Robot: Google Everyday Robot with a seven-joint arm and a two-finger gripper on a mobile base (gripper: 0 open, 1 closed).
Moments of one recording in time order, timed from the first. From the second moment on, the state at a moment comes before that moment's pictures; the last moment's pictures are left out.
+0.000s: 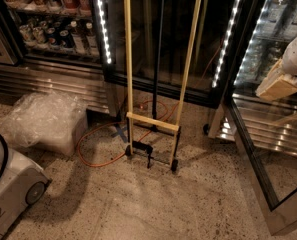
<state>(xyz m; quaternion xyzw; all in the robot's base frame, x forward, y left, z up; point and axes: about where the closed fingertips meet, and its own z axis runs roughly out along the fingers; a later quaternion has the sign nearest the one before) 0.519 -0.290 0.889 -0.54 0.82 0.06 0.17</state>
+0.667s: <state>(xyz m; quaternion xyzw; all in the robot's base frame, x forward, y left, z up) 0.519 -0.290 0.889 -0.54 0.82 0.06 0.17</state>
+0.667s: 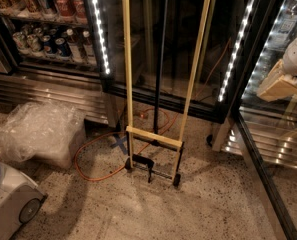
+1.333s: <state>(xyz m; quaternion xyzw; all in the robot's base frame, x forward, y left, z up) 0.519 -0.290 0.889 -0.54 0.82 0.06 0.17</state>
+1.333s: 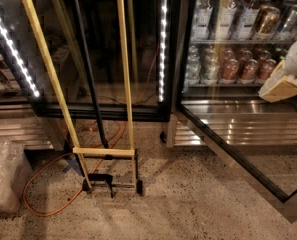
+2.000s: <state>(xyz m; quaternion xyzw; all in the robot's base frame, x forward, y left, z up) 0.519 -0.290 0.889 -0.54 0.82 0.06 0.17</state>
